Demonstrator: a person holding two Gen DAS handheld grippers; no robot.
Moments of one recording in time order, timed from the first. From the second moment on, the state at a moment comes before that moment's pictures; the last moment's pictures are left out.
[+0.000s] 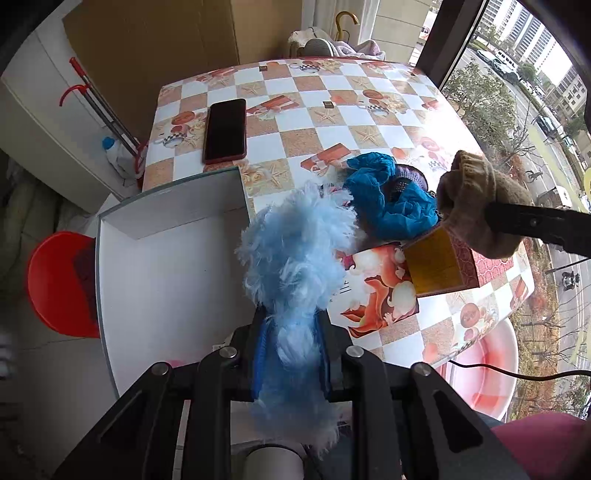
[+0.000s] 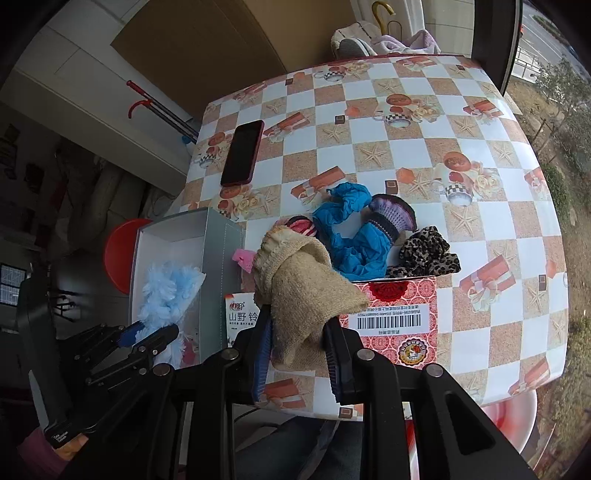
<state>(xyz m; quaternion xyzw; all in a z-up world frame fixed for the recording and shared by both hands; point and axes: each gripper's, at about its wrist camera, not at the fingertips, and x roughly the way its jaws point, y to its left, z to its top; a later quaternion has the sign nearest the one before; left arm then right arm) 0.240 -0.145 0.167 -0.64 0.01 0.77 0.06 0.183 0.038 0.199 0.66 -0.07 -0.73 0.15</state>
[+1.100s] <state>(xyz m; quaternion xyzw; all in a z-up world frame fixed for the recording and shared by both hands) 0.303 -0.243 0.158 -0.63 -0.07 0.77 -0.05 0.233 -0.147 0.190 0.67 0.10 -0.67 0.31</state>
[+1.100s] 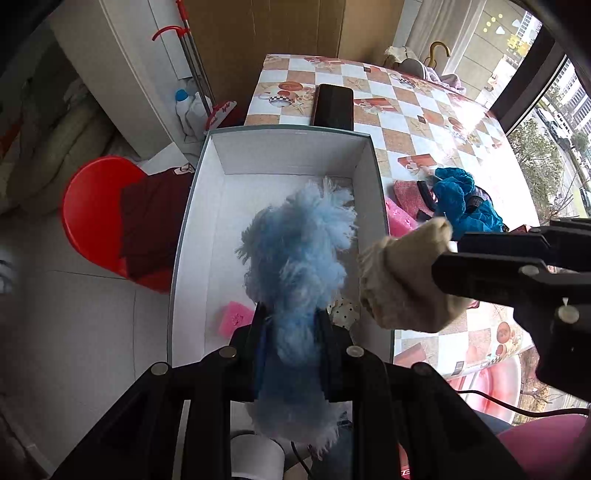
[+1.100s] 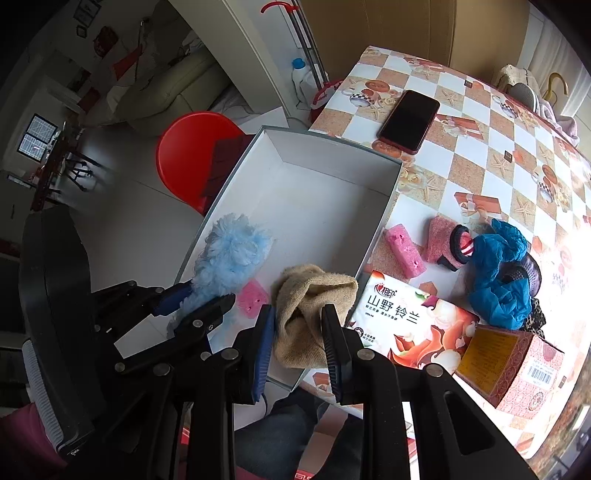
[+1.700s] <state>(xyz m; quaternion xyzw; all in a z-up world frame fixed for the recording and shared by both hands) 0.306 -0.246 0.158 -0.63 -0.07 0.77 -0.05 0.232 -0.154 0.188 0.67 0.10 -0.67 0.31</state>
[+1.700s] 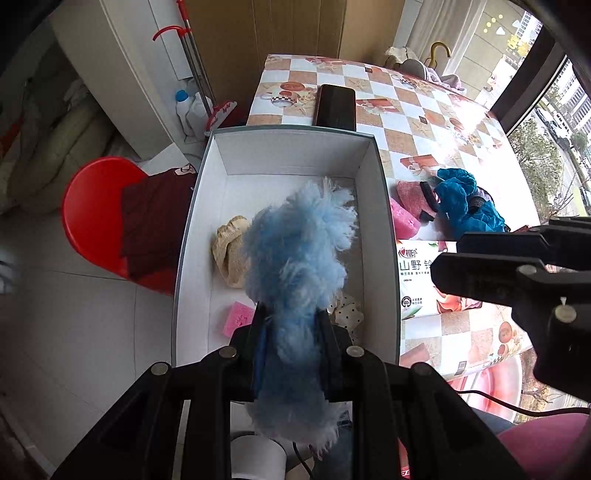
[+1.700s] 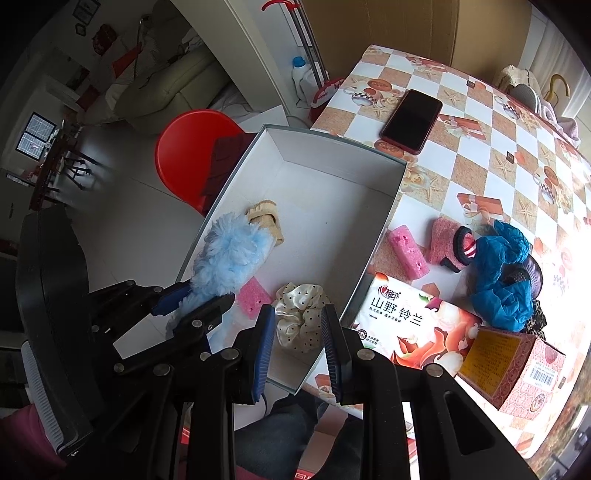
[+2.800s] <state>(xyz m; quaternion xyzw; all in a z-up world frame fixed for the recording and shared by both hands) 0.302 -0.268 0.157 -0.62 -0.10 0.78 -0.06 0.212 -0.146 0.180 0.69 0.06 -0.66 0.29</state>
